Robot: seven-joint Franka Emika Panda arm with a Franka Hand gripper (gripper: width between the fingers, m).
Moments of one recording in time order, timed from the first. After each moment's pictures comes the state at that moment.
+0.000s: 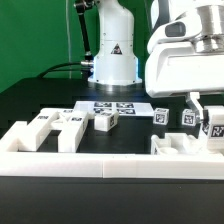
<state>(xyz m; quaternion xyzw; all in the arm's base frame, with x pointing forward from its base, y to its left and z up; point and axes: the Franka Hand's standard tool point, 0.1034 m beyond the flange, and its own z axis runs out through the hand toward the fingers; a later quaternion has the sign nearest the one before) 0.639 0.116 0.082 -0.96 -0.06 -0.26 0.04</state>
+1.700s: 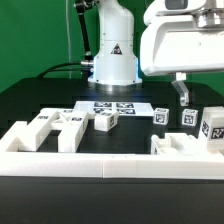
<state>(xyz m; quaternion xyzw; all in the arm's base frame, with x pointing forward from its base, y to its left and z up) 0.663 0.103 0.110 -0.99 -0.08 -0.14 0.03</state>
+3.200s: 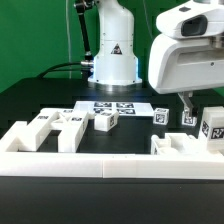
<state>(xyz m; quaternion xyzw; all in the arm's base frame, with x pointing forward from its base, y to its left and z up) 0.652 0.111 0.095 -0.99 -0.08 0.06 0.05</state>
